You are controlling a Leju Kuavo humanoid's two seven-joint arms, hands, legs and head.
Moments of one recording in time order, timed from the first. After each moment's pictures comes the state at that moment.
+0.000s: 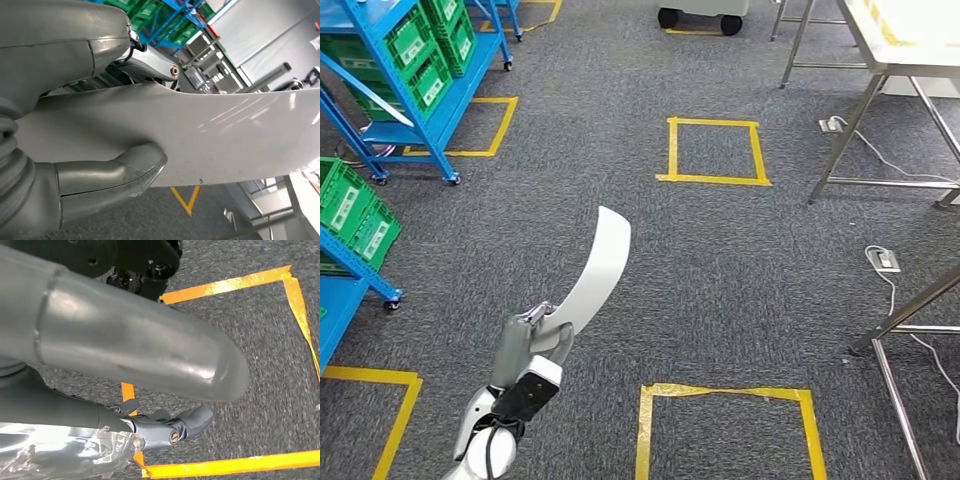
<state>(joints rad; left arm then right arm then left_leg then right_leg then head) 0.06 -0.12 -0.36 -1.47 -0.58 0.38 -0.47 0.04 0.12 -0.79 -0.25 0.51 0.01 -0.48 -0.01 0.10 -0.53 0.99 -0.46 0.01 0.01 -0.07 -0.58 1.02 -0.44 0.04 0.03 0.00</state>
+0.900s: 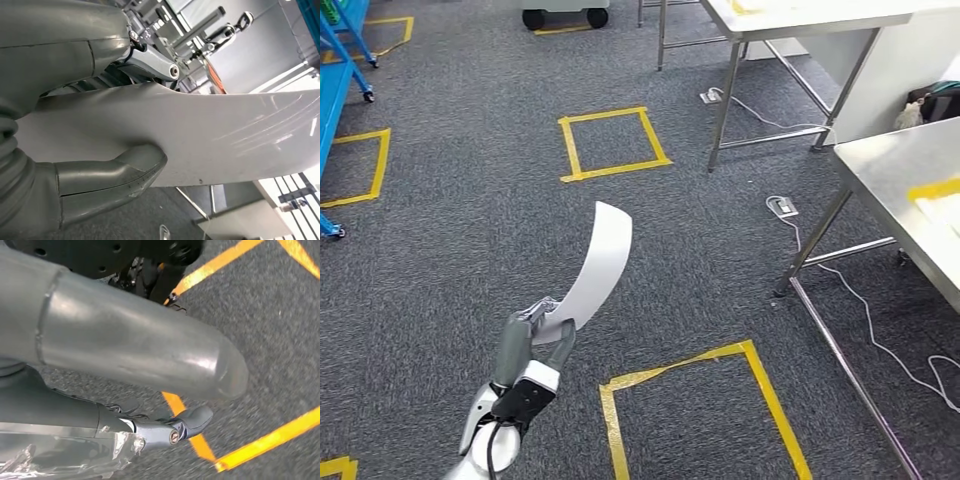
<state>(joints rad) 0.04 -0.14 -0.36 -1.45 -0.53 0.41 -0.58 0.07 0.19 -0.94 -0.36 0.65 0.04 -0.46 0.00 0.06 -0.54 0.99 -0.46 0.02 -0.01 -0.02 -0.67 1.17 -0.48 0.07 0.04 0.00</state>
